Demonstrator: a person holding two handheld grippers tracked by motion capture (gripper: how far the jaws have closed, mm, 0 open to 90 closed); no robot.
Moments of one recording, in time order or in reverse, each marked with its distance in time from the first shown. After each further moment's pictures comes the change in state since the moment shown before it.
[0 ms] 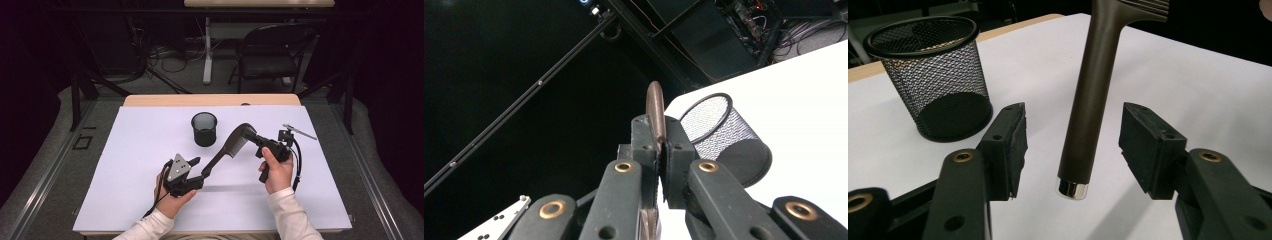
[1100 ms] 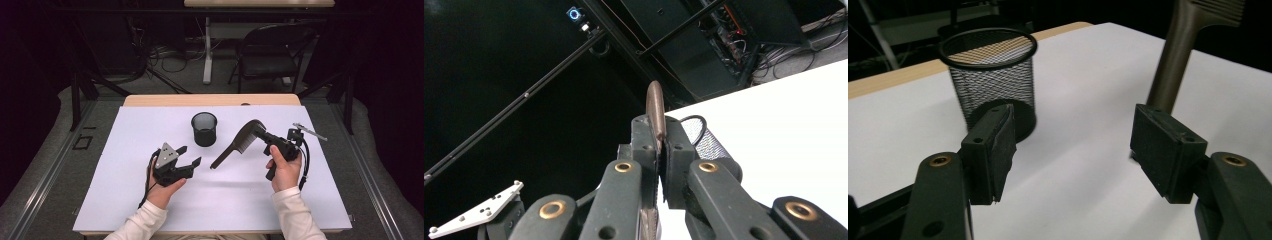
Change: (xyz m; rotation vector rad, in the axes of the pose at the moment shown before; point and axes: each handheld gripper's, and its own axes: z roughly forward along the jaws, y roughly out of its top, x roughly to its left) left arm 0.040 0.010 -0.008 0.000 0.060 -0.039; right arm -0.003 0.012 -0.017 -0.059 -0.051 -0.046
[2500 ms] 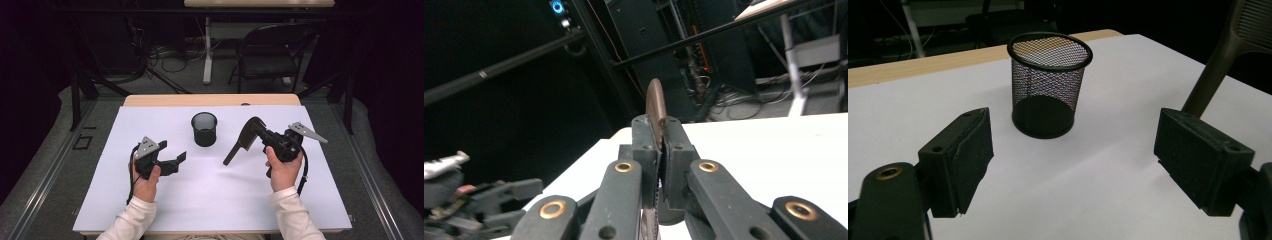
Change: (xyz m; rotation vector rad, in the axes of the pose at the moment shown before) left arm 0.032 0.007 -0.027 -0.014 0.047 -0.107; right arm 0.021 -0.001 0.001 -0.052 -0.116 -0.285
